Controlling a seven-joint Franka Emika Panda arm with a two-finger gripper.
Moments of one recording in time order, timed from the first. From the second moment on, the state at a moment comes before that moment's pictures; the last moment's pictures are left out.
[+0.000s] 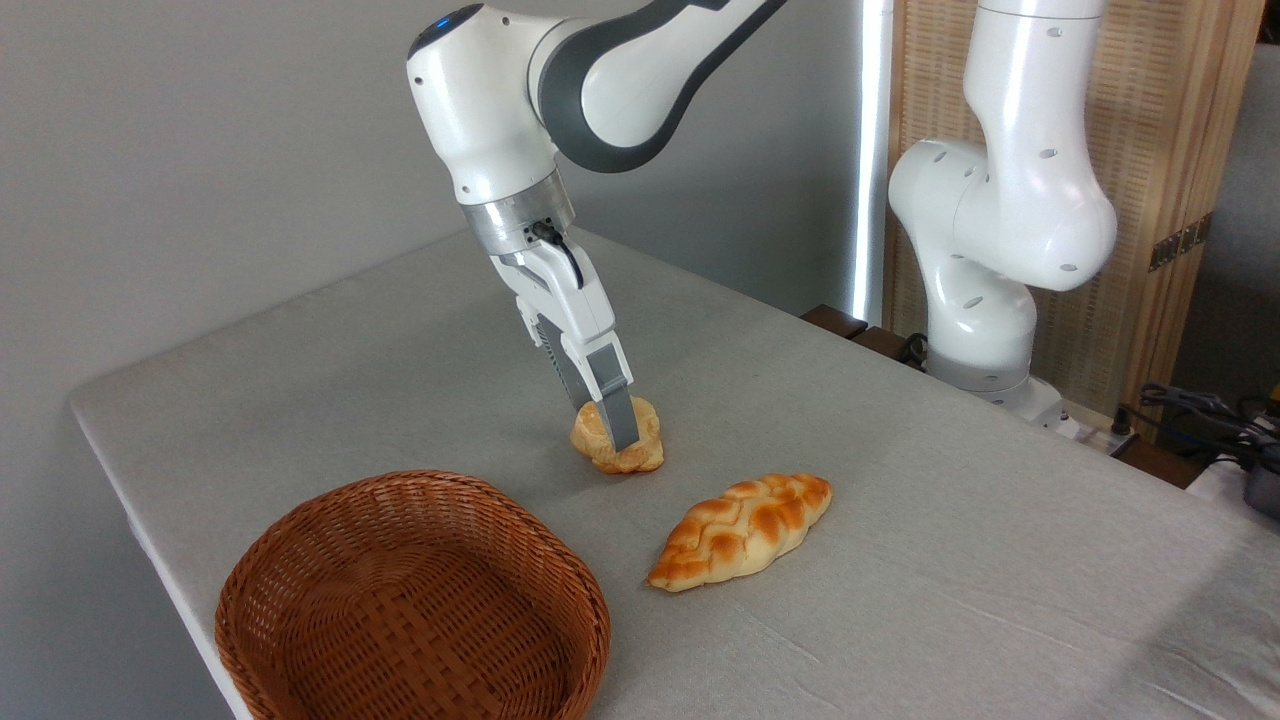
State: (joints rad) arm -0.19 -0.15 -0.15 -2.21 0.09 1.90 0.61
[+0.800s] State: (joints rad) arm -0.19 -0.16 -0.13 -2.15 0.17 1.89 0.61
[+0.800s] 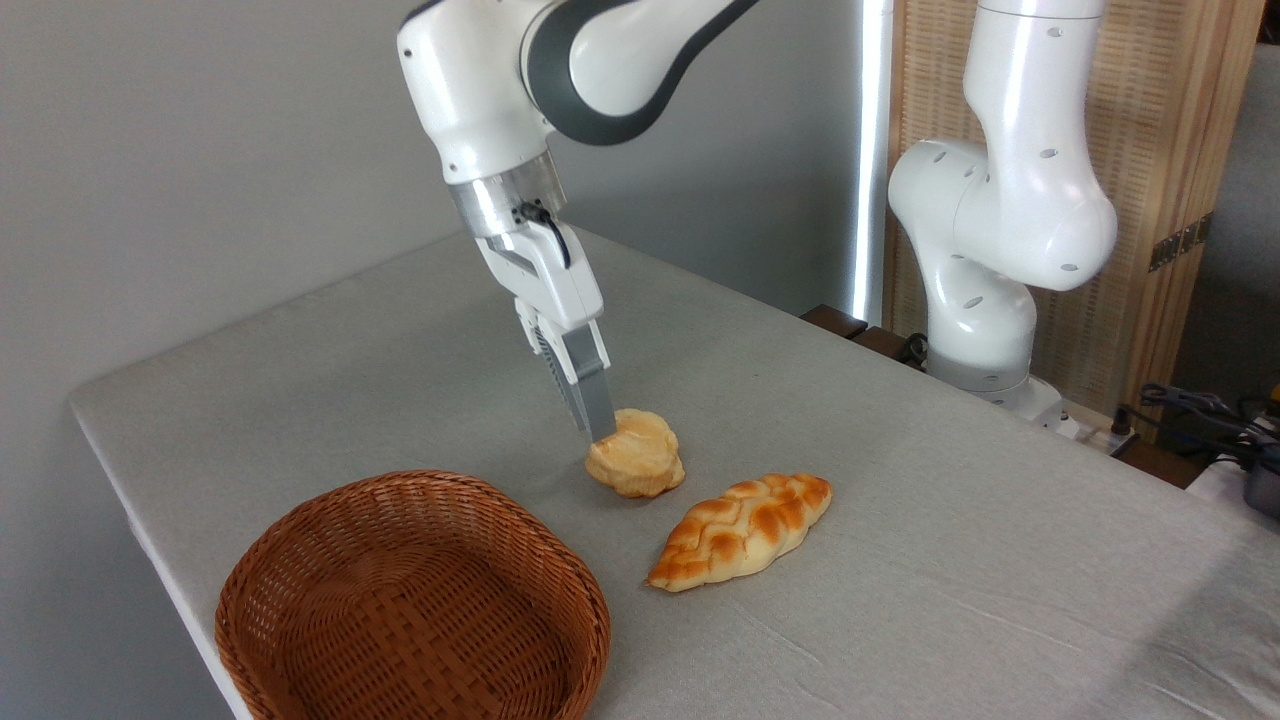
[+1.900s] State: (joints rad) arm -0.15 -0.13 -0.07 -2.07 0.00 1.89 0.61
